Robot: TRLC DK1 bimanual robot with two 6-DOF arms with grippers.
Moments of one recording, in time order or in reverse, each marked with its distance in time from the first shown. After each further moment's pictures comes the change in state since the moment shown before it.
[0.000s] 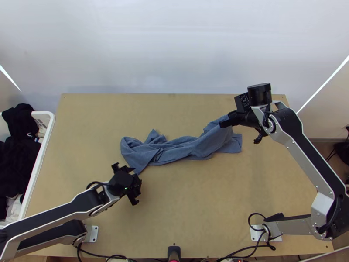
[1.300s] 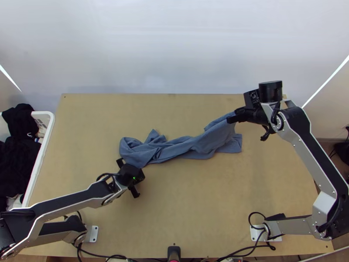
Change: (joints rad) left arm 0.126 0.269 0.017 0.108 -0.002 0.087; right arm -0.093 -0.005 0.001 0.017 -0.051 -0.008
